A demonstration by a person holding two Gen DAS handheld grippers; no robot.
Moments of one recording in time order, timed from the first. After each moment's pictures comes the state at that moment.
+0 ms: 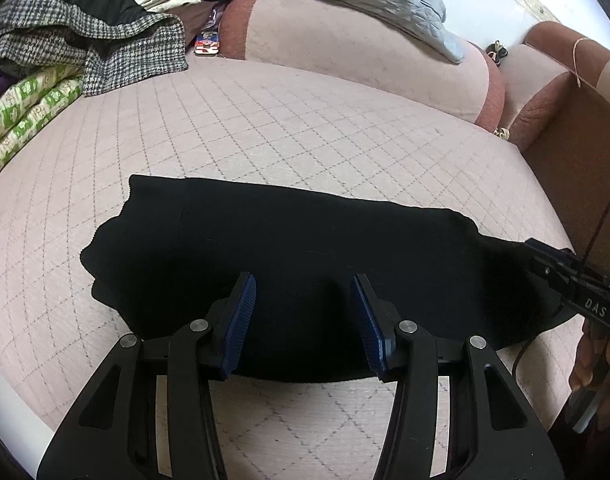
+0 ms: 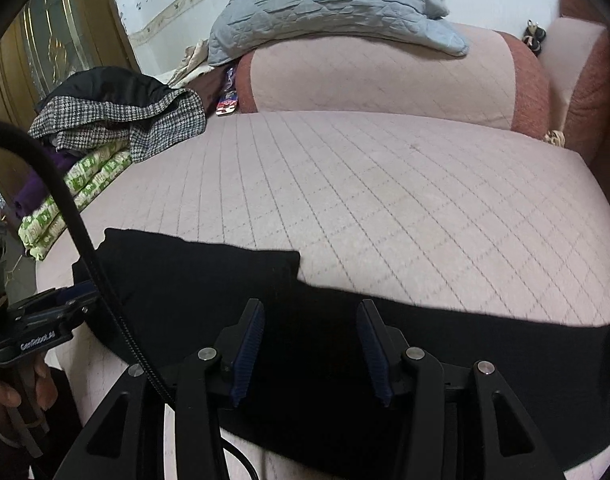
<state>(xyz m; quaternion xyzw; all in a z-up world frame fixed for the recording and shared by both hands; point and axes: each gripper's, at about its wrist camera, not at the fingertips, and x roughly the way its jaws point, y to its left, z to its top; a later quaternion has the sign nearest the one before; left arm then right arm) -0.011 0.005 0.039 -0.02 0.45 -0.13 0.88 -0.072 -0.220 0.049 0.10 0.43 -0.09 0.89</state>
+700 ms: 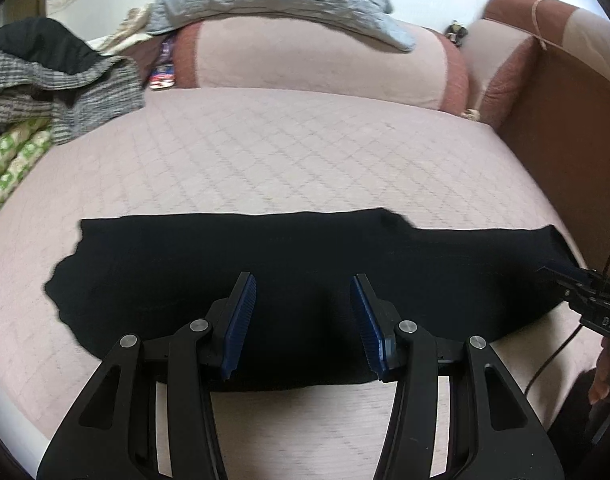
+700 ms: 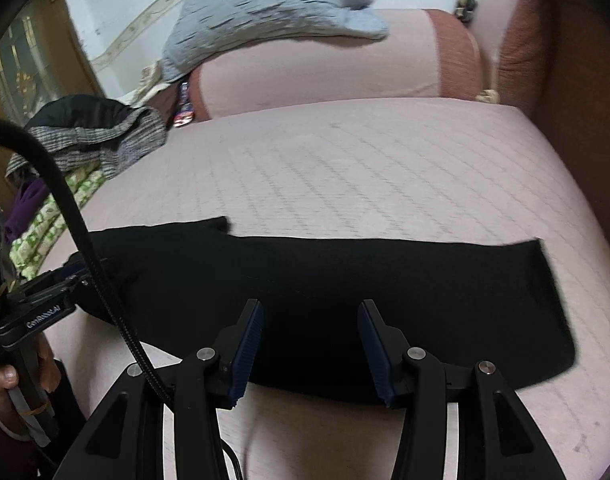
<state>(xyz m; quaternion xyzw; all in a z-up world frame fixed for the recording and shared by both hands) -0.029 -0.066 0.053 0.03 0.42 -0.18 0.89 -0.161 -0.262 0.063 0.14 0.43 -0.17 0.88</state>
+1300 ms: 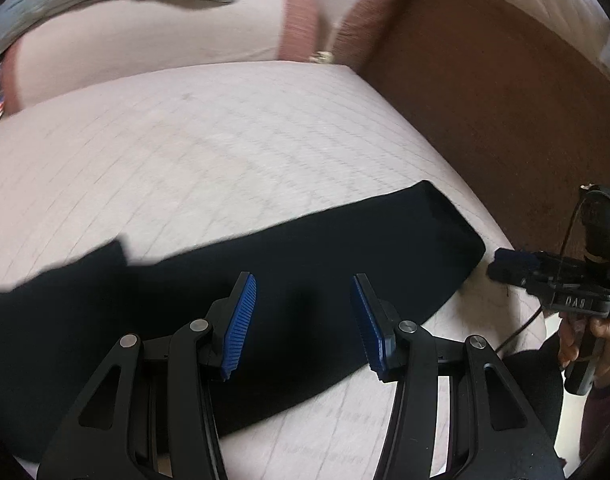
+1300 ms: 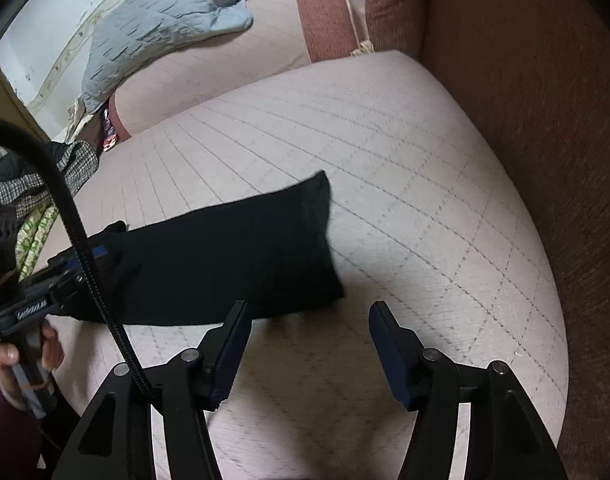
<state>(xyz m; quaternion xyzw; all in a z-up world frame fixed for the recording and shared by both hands) -0.025 -0.231 0.047 0.07 0.46 -0.39 0.79 -0.282 -0.372 0.065 0.23 0.45 -0.22 0.83</state>
